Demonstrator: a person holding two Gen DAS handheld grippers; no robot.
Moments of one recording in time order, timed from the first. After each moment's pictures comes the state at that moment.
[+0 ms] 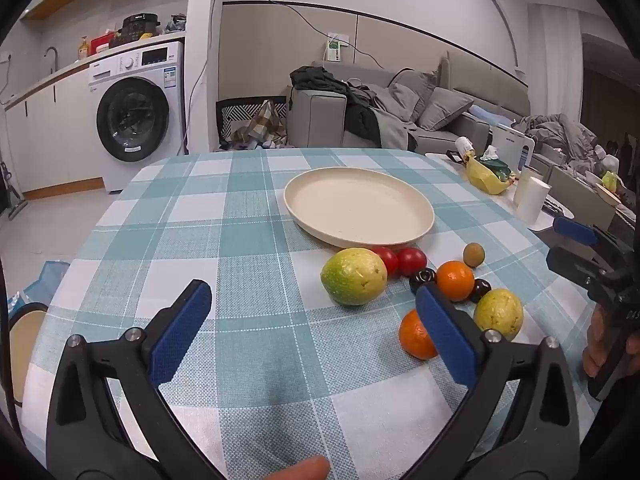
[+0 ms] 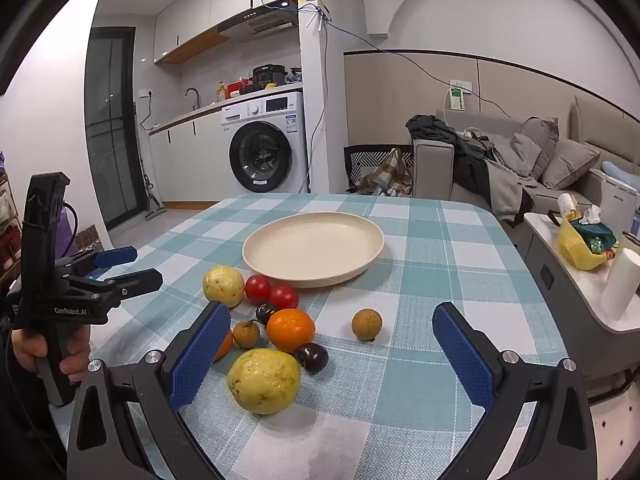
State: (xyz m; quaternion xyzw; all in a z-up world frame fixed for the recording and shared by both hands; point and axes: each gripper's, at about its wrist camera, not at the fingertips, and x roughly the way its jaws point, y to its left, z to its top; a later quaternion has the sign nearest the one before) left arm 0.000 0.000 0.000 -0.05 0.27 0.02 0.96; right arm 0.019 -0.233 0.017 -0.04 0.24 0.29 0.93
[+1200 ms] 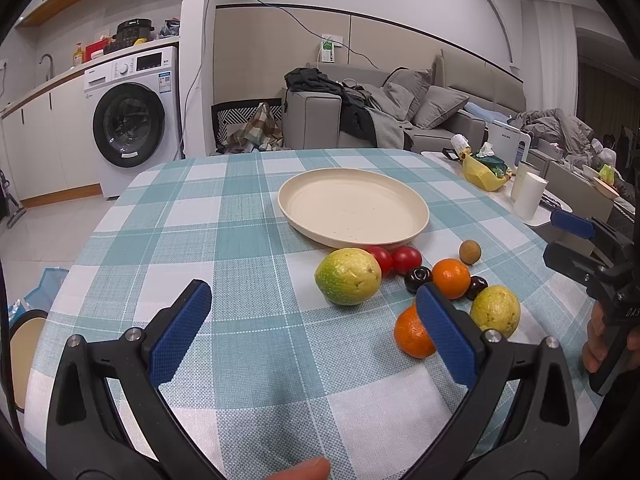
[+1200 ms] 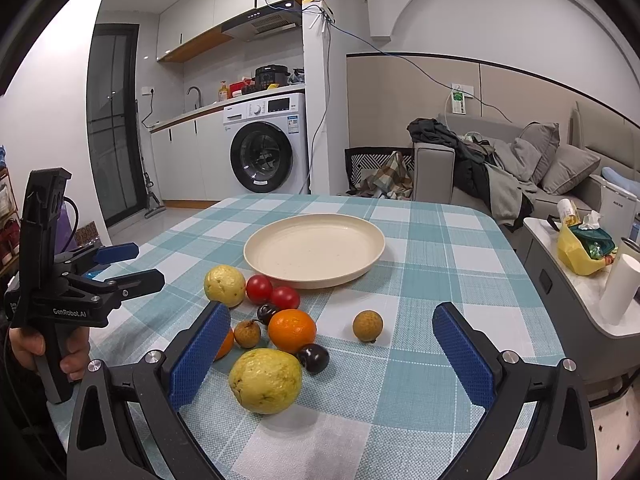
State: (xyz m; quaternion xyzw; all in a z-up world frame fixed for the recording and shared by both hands) left arm 0.000 -0.001 0.000 -0.04 0.27 0.02 0.96; right arm 0.017 -0.235 0.018 -0.04 0.23 0.29 0.93
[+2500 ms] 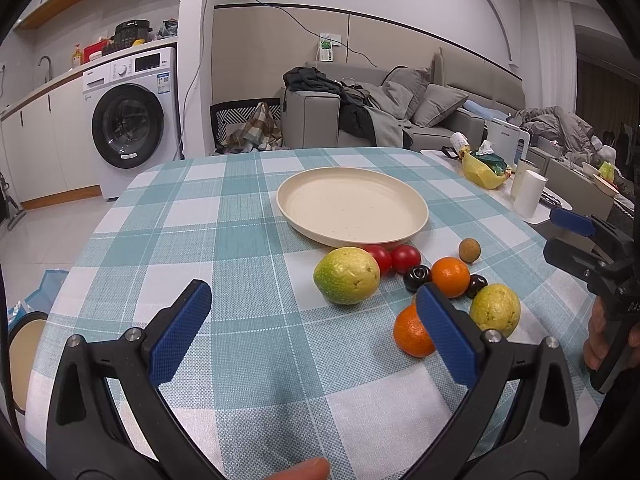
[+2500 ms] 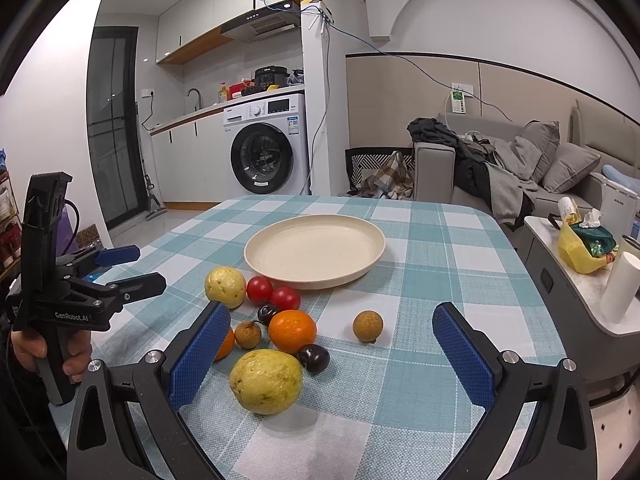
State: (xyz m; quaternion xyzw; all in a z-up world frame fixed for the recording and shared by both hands) left arm 0.000 -0.002 0.000 -0.04 0.27 0.02 0.96; right arm 0.017 -0.235 0.020 -0.04 0.23 0.29 0.93
